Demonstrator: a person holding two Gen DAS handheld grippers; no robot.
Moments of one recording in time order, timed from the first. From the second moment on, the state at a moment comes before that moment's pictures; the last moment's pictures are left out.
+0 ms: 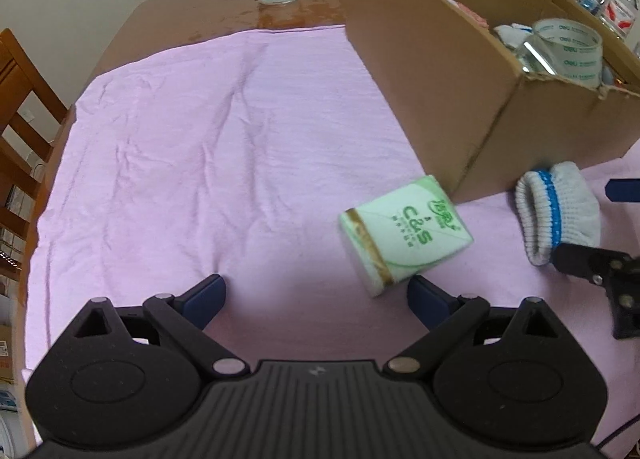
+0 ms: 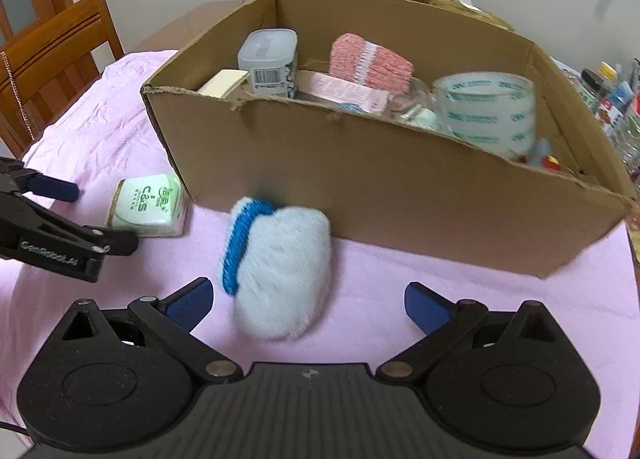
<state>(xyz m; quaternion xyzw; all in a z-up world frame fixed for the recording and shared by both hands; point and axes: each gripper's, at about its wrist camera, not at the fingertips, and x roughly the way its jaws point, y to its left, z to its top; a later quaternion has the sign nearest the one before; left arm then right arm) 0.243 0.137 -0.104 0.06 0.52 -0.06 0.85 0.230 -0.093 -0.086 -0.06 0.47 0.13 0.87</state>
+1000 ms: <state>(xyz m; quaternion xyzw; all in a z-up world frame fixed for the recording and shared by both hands) 0.250 0.118 -0.109 0.04 0.49 -0.05 0.87 0.233 -0.105 -0.107 -0.07 0.48 0.12 0.87</state>
